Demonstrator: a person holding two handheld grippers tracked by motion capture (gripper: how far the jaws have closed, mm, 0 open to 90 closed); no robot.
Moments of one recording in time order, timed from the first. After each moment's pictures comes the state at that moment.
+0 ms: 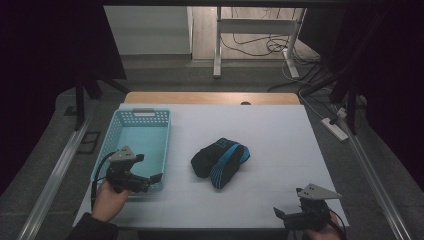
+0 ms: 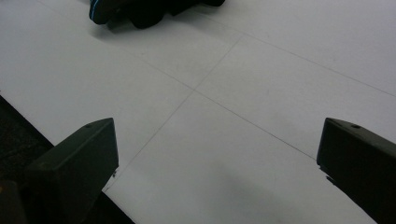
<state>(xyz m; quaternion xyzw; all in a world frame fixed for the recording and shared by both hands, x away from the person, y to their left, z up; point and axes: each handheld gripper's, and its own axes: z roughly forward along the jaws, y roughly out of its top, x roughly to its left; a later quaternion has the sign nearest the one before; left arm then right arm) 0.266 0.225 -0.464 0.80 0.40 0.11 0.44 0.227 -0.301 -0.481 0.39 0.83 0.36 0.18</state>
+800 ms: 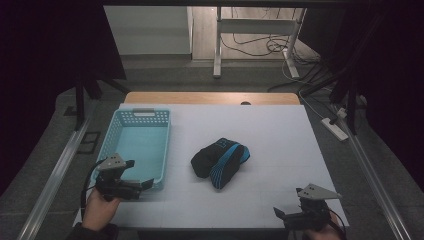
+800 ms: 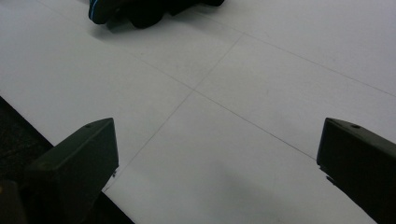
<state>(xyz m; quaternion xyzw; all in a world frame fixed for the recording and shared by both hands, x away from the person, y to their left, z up) 0.243 0.243 -0.468 0.79 0.42 0.12 0.43 0.227 -0.300 -0.481 0.39 0.83 0.36 0.18</state>
